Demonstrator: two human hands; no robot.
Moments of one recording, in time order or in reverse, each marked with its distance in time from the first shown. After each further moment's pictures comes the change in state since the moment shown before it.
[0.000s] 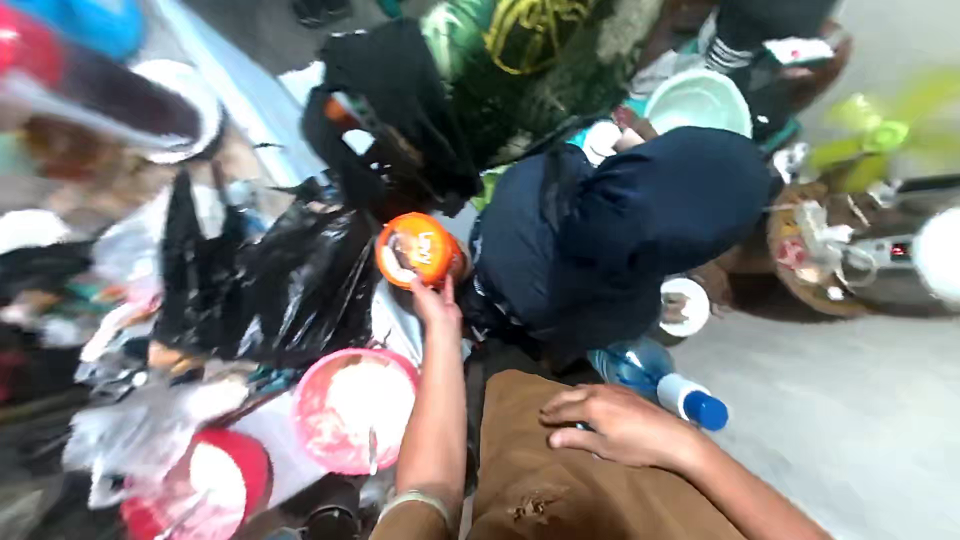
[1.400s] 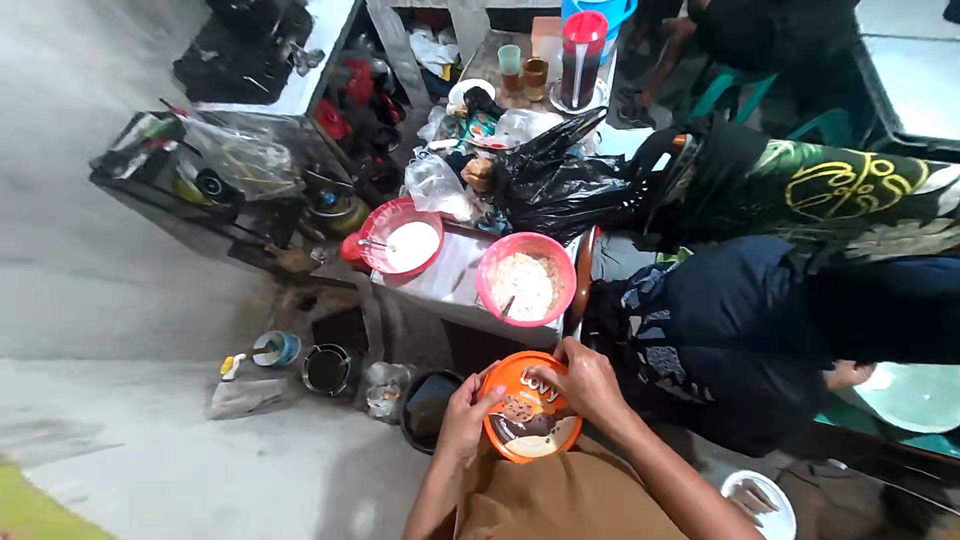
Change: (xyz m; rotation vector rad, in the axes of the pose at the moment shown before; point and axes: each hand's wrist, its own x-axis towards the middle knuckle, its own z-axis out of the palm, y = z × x) left_hand -0.275 0.041 -0.461 0.219 -0.125 0.239; right_hand 0.090 -0.138 0.244 -0.526 0.273 -0.100
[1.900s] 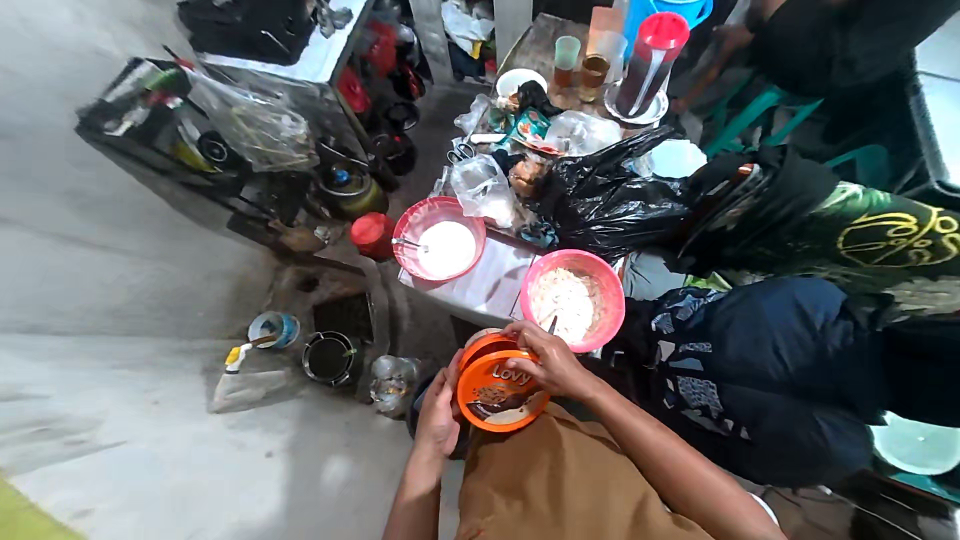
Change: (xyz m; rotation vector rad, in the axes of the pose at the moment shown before) left_hand 0.077 0.017 -0.130 -0.371 0.175 -0.051; right_hand 0.132 -0.097 0.078 0.314 -0.158 -0.699
